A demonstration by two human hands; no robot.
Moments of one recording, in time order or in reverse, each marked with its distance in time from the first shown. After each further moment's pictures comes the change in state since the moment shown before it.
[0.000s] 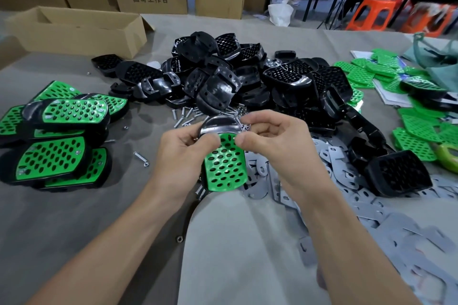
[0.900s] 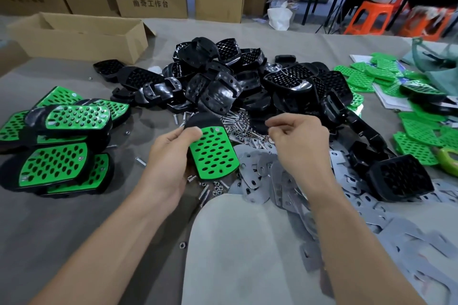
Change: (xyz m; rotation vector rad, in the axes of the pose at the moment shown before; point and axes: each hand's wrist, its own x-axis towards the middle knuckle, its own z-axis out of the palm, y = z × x) left_hand 0.012 0.001 -0.013 -0.154 0.214 -0.291; right_hand 0.024 0.016 -0.019 -0.575 0.384 -0.038
